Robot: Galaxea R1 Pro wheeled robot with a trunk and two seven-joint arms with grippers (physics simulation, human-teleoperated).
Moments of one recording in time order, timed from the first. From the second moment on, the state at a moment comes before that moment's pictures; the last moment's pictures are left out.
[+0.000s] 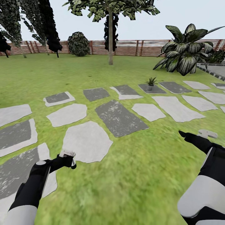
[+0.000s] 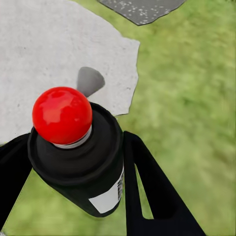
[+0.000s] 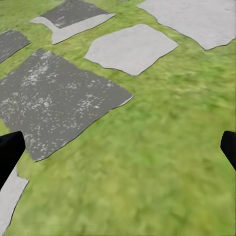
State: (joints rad) left arm -0.52 0.06 0.28 -1.16 -0.41 0.45 -0.71; right arm -0.83 0.01 -0.91 -1.34 0.53 0.61 0.70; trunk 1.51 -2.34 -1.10
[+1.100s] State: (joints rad) left arm -0.52 0.06 0.28 -1.16 -0.41 0.45 -0.71; right arm -0.83 0.00 -0.91 -1.34 0.52 0.61 0.70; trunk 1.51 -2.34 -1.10
